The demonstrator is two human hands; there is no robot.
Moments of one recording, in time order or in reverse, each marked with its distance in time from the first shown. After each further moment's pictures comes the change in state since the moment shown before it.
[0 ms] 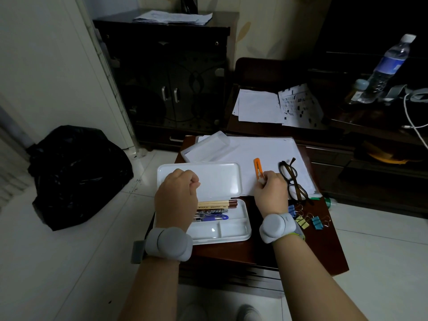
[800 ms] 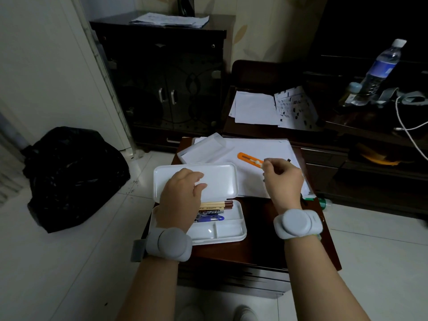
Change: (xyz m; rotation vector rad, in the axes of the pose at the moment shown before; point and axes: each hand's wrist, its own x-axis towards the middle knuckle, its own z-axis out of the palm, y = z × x) left_hand 0.001 0.009 0.005 -0.074 -0.095 0.042; right_hand 0.009 -0.017 -0.045 0.450 0.121 0.100
